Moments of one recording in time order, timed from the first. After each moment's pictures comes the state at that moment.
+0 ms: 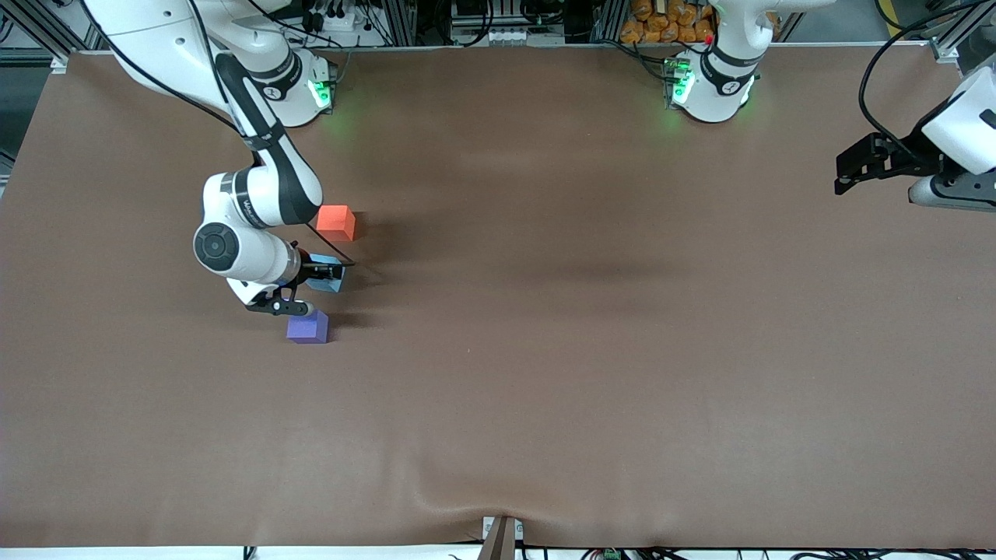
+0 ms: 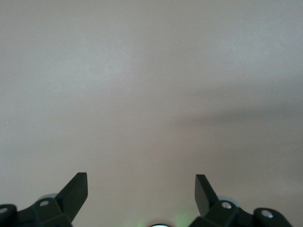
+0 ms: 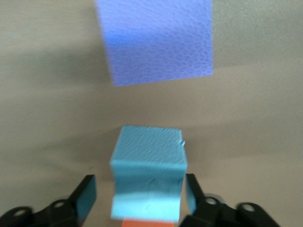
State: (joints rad) left arm -0.05 -0.02 -0.04 -1.56 0.01 1.50 0.02; right arm 0.23 0.35 0.01 -2.11 0.15 2.19 0.22
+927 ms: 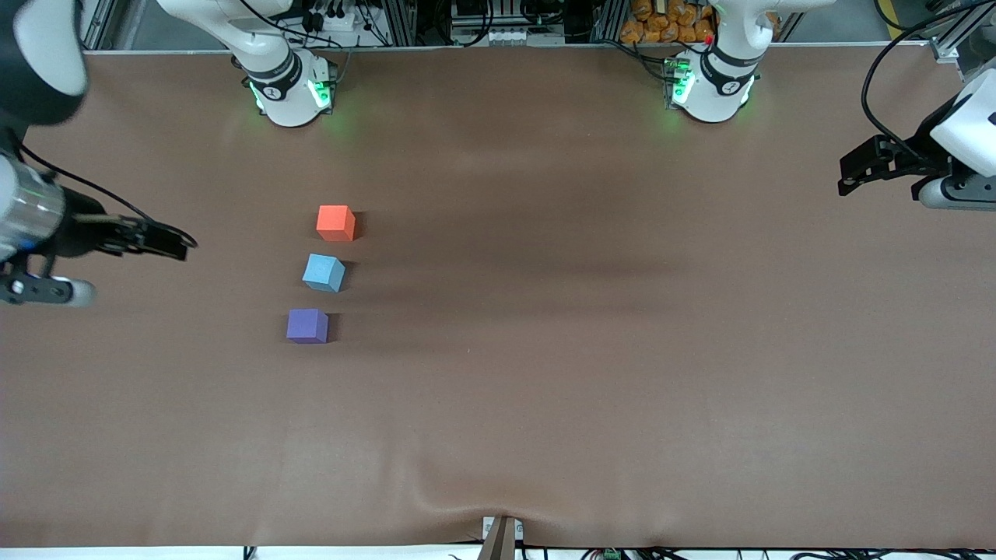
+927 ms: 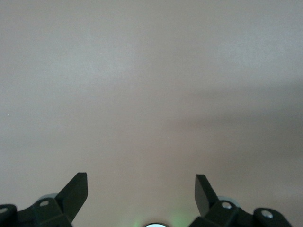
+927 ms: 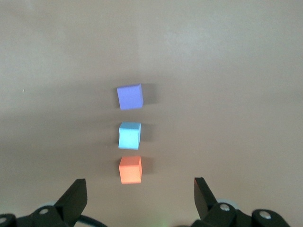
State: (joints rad) left arm -0.05 -0.02 -0.03 -1.55 0.01 1.49 0.00; right arm 0.06 0.26 0.01 -1.22 0.06 1.32 0.16
